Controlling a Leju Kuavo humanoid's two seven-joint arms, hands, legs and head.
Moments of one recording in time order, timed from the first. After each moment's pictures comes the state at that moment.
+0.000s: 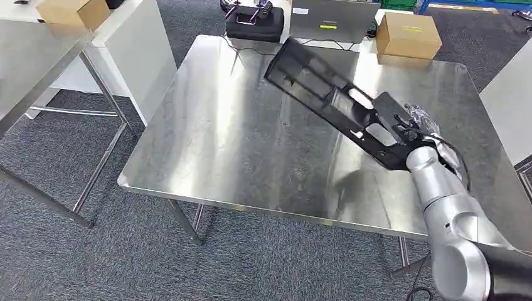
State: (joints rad) left arm -0.06 -0.11 0.86 -0.20 -0.35 0.07 -0.30; right arm -1.04 -0.08 -0.05 -0.29 1.11 -0.03 0.09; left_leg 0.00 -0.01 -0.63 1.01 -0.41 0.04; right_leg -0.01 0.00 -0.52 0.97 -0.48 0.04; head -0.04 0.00
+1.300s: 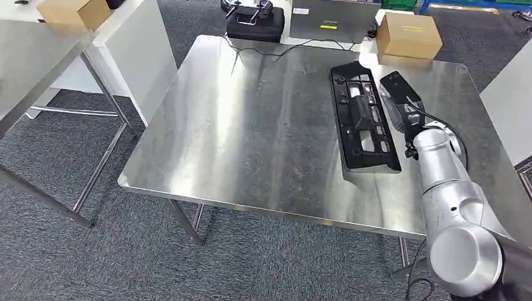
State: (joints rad) left arm -0.07 -0.11 0.90 -0.20 -0.33 0.06 -0.30; right arm -1.11 -0.03 -0.23 -0.29 1.04 0.12 0.14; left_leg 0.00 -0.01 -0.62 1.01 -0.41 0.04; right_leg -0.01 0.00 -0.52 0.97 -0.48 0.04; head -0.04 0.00
